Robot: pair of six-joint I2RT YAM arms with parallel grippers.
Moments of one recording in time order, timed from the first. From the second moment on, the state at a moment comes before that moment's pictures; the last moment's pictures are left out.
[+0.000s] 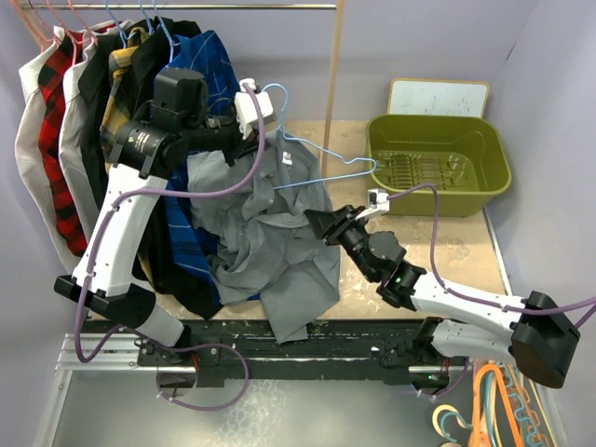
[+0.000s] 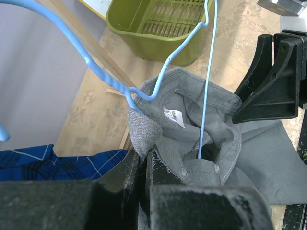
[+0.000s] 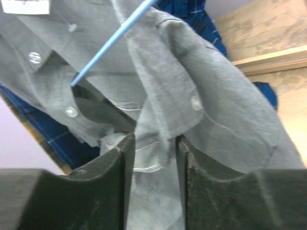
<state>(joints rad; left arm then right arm) -0.41 1.54 2.09 -1.03 0.60 0.59 0.93 1.07 0.51 0.60 0.42 0.75</state>
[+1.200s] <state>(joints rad) -0.41 1.57 2.35 -1.43 0.62 1.14 0.68 0.59 0.53 0.25 0.14 0.52</state>
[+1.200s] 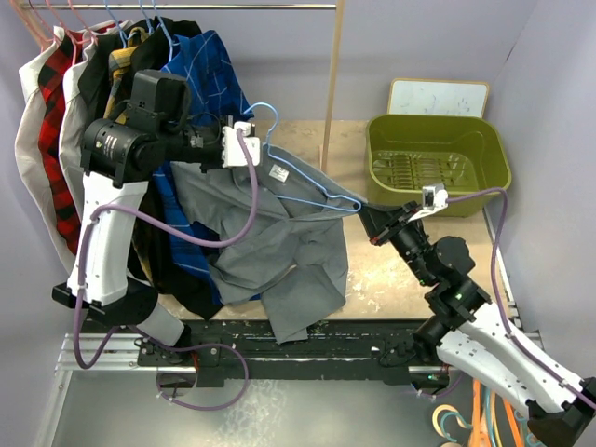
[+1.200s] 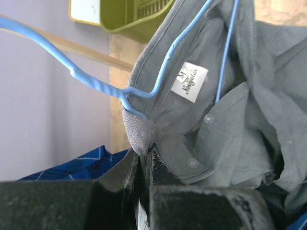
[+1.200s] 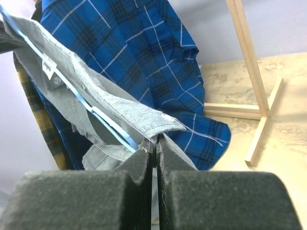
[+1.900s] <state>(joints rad) -0.43 1.57 2.08 -1.20 0.35 1.19 0.68 0.86 1.18 -0.50 0.11 0.50</state>
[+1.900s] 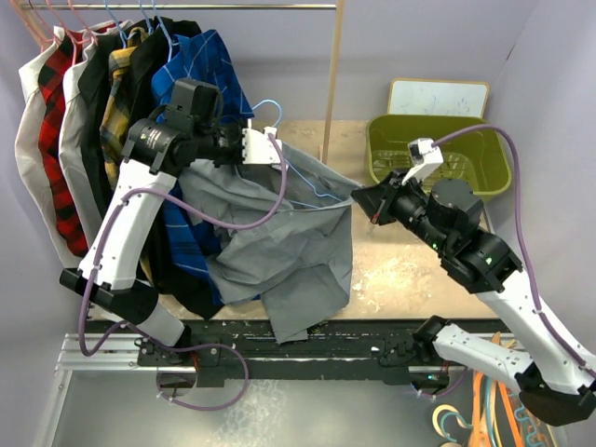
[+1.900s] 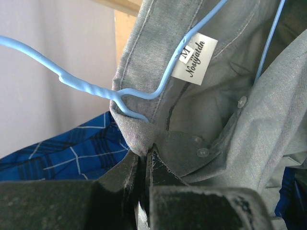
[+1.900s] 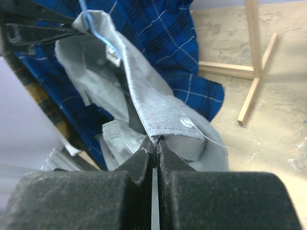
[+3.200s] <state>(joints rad) -0.42 1.52 2.30 -1.25 0.46 0.98 0.87 0.81 0.84 0.23 -0.10 0.31</state>
